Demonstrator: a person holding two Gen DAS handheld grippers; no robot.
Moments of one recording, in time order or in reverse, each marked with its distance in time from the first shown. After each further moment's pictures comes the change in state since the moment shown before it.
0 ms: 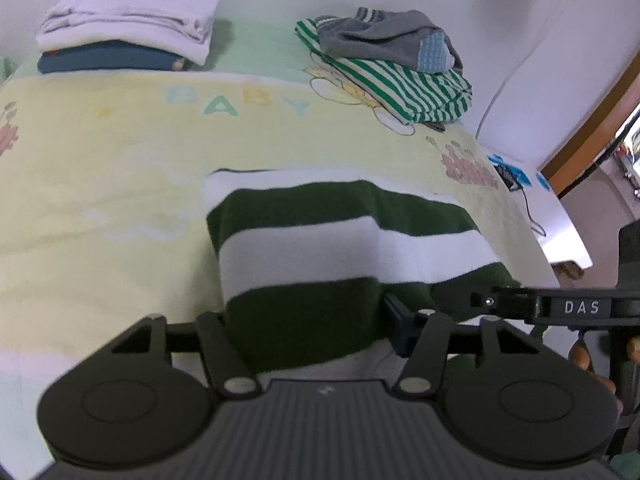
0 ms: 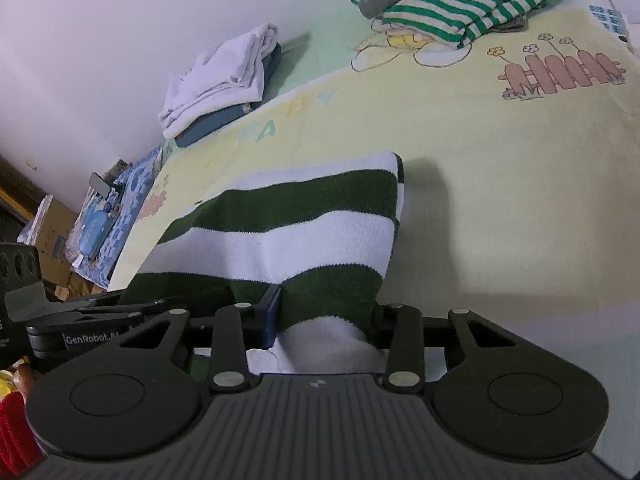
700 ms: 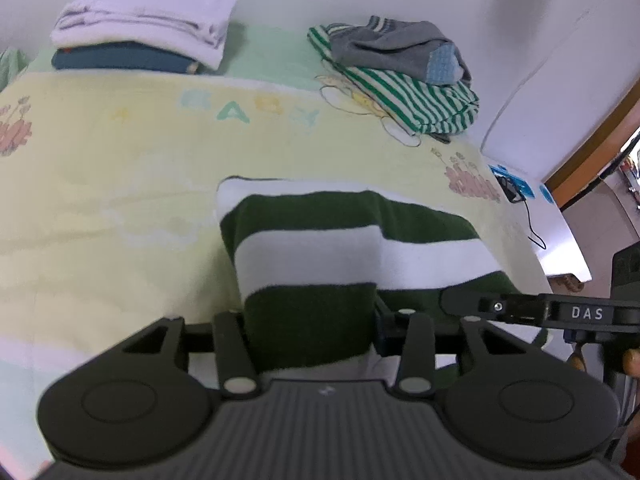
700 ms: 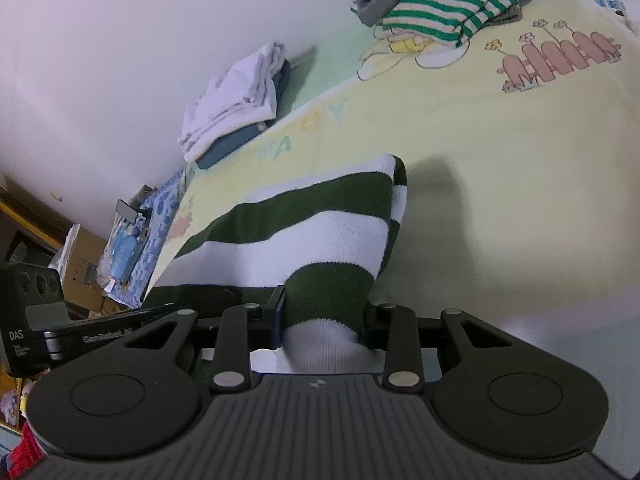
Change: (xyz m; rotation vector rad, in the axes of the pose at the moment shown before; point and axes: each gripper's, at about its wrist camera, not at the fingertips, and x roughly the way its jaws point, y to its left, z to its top) left arm -0.009 0.000 0.006 -0.030 0.001 0.019; right arm -0.008 -0.006 0.000 0.073 -0.024 0.088
